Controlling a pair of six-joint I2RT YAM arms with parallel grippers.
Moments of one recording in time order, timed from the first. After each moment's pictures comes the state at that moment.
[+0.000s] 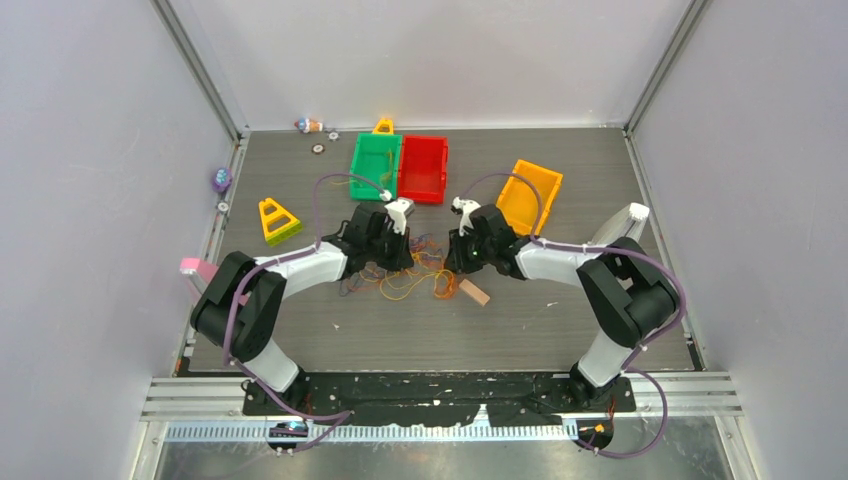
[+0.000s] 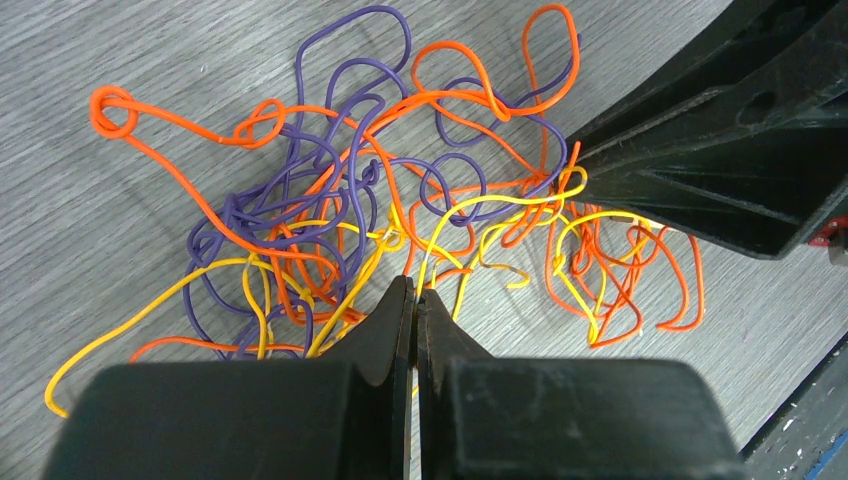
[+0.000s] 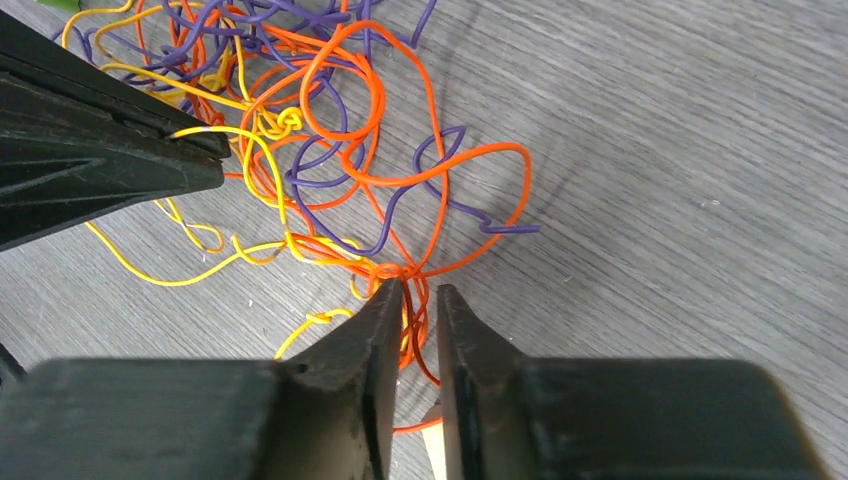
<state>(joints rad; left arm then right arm) -0.54 1.61 0.83 0.02 0.29 -0.22 0.60 1.68 0.83 0.09 -0.23 0.31</state>
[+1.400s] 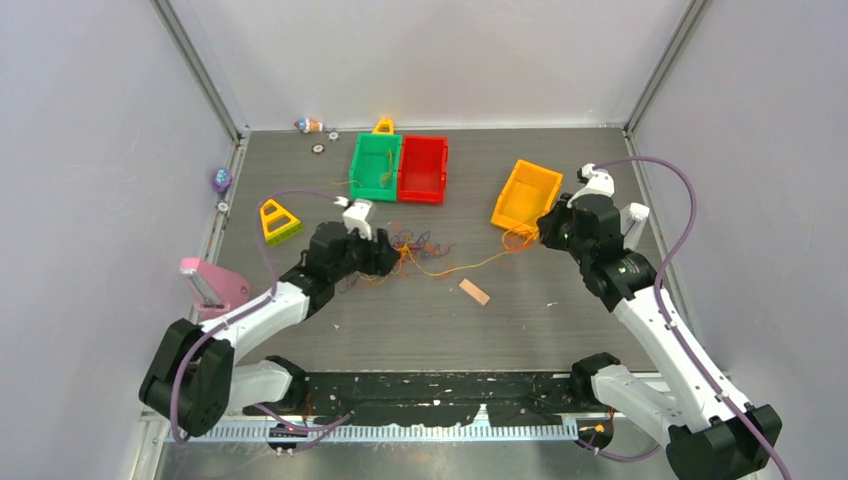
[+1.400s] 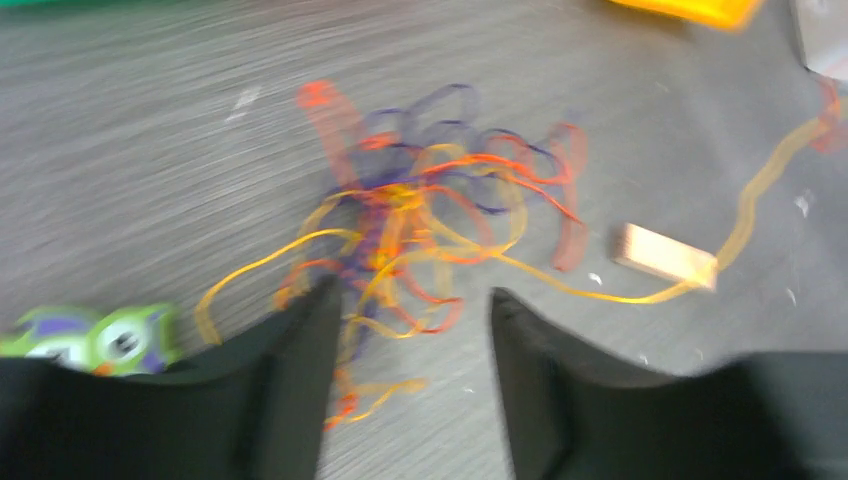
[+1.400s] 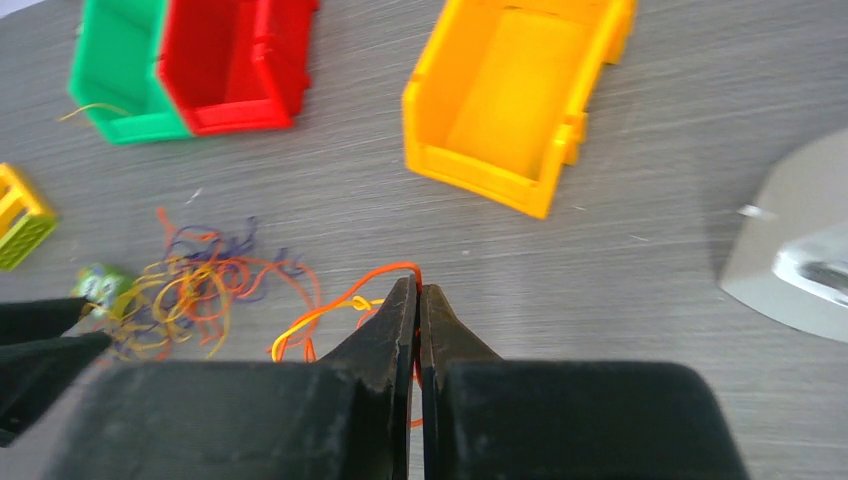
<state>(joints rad) -0.43 1.19 0.50 0.24 0.13 -0.29 0.32 0.88 0.83 -0.42 0.20 0.46</state>
